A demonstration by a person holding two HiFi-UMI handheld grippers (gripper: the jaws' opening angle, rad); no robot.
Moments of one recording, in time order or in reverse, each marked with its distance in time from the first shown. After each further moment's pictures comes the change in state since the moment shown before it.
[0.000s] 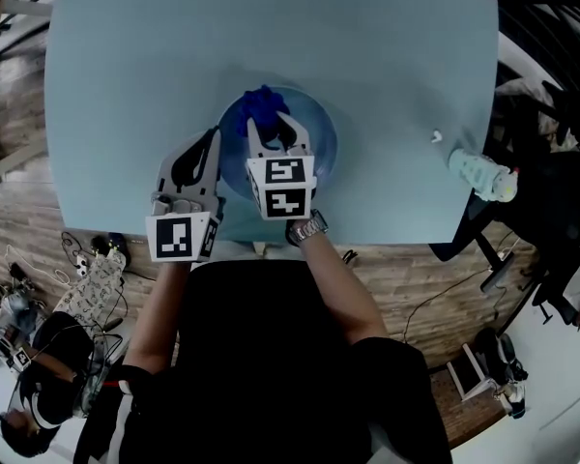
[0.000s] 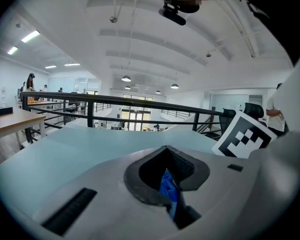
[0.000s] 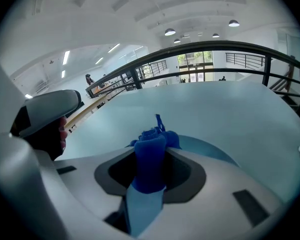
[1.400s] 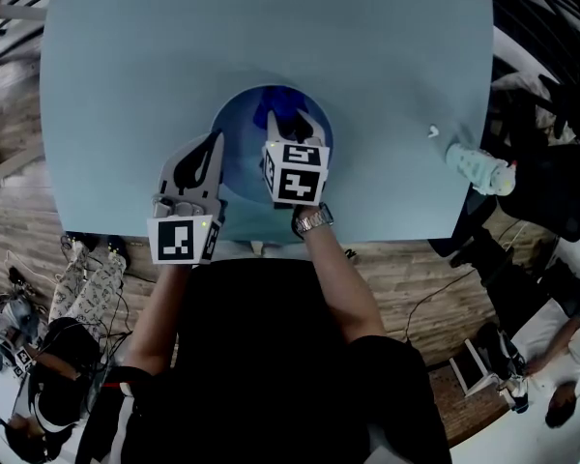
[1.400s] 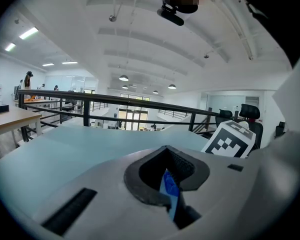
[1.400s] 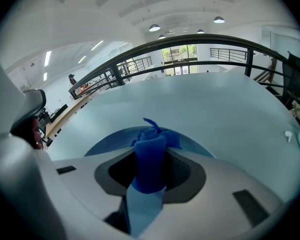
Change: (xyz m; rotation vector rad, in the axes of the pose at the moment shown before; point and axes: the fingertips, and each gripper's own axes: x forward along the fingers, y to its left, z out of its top) left arm 0.000 -0.014 -0.002 -0.004 0.002 -0.040; right arm 0.001 -0.053 -0.016 0.111 0.043 -0.135
